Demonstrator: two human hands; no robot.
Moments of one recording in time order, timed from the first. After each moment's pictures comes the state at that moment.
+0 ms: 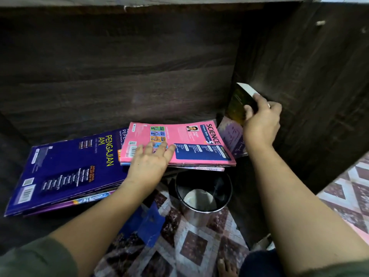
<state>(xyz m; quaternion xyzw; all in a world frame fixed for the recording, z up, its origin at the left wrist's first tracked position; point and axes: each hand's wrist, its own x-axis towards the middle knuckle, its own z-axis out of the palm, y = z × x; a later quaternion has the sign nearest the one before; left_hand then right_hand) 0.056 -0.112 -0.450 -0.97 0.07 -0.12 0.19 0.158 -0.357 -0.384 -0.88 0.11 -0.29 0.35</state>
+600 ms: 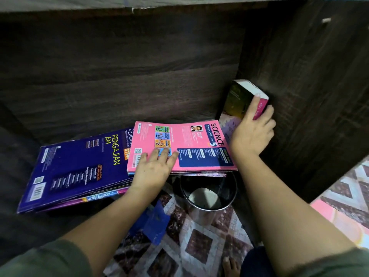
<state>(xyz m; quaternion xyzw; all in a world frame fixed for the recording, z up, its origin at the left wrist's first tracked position) 0.044 -0.111 -0.458 -0.98 0.07 -0.03 0.18 0.146 -0.322 -0.413 -0.94 0.14 -0.26 0.17</state>
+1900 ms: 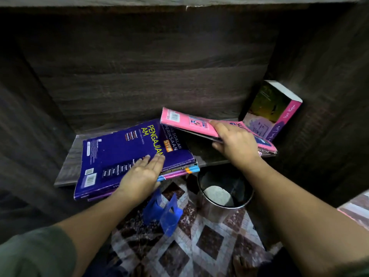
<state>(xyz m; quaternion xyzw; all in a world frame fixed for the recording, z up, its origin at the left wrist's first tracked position) -0.007 -0.023 -0.474 -0.99 0.08 -0.07 0.09 0.111 -0.273 -0.416 -0.91 -0.32 -0.23 0.10</state>
